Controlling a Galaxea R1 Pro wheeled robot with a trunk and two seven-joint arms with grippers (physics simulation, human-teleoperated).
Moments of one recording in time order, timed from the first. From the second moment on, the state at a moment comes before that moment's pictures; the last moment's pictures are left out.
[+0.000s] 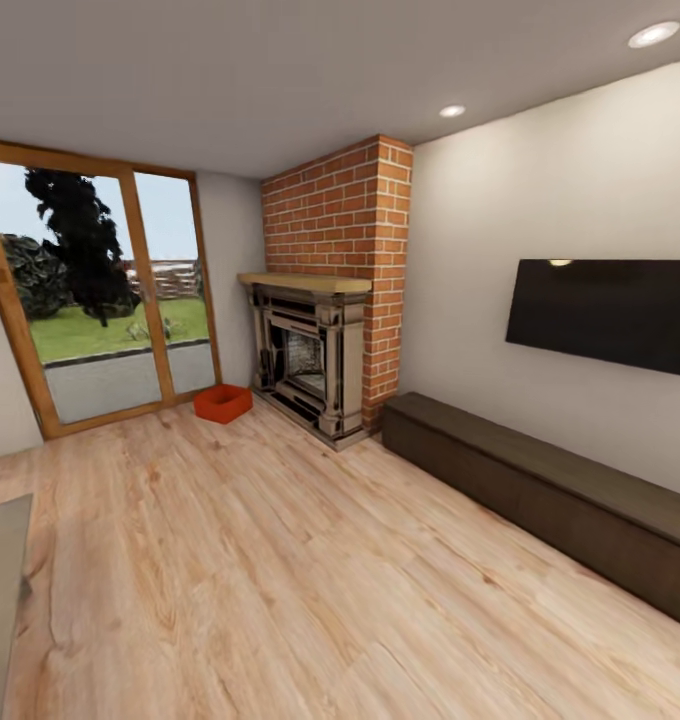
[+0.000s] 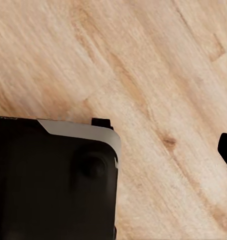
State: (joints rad) left arm -0.21 0.01 0.05 0.00 0.34 -0.10 0.06; right arm -0.11 0.01 0.53 0.03 -0.41 -0.22 -0.10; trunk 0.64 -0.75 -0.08
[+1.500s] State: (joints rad) left arm -0.21 0.01 0.05 0.00 0.35 -0.11 0.06; right arm -0.11 0.02 0.53 0.03 -0.41 -0.22 -0.10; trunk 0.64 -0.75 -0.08
